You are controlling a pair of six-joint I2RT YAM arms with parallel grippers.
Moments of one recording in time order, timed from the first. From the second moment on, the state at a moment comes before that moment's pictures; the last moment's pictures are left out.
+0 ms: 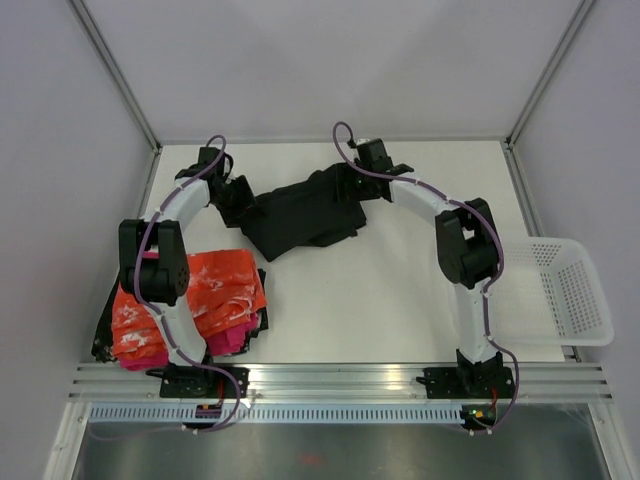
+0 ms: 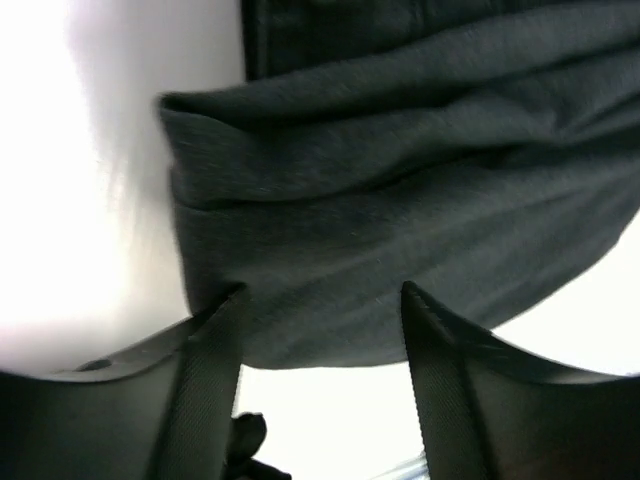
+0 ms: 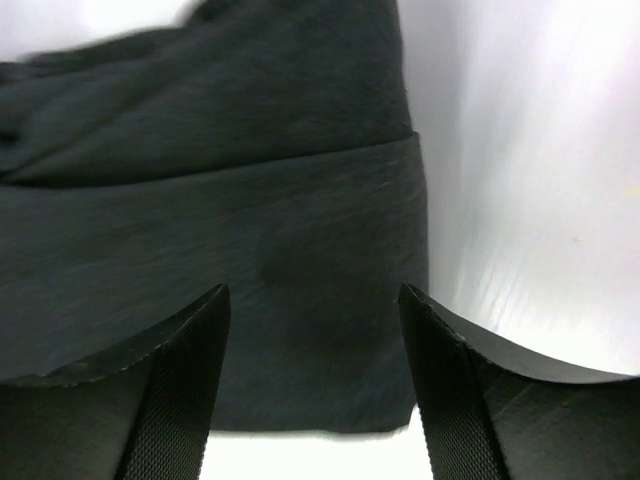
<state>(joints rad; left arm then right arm) -0.06 1.88 1.43 -0.68 0.30 -0.53 0.44 2.11 1.68 -0.33 -0.11 0.28</state>
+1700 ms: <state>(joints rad) -0.06 1.99 1.61 -0.47 0.29 -0.40 0.40 2.18 1.62 -0.45 -0.20 0.39</state>
